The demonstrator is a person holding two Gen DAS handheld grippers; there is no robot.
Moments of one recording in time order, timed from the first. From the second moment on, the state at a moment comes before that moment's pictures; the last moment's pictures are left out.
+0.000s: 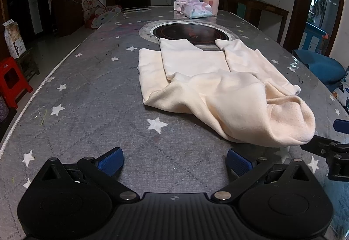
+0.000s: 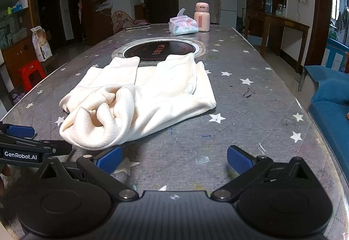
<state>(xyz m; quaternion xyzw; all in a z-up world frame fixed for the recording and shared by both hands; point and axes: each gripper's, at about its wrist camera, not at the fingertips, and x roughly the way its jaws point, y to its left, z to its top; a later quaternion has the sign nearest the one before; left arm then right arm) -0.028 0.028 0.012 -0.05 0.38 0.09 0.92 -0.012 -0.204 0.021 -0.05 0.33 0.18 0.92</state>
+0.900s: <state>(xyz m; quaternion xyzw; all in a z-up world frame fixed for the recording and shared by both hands) -0.014 0.041 0.025 -0.05 0.37 0.11 0.92 -0.003 -0.200 0.034 -0.05 0.32 0.19 0.92</state>
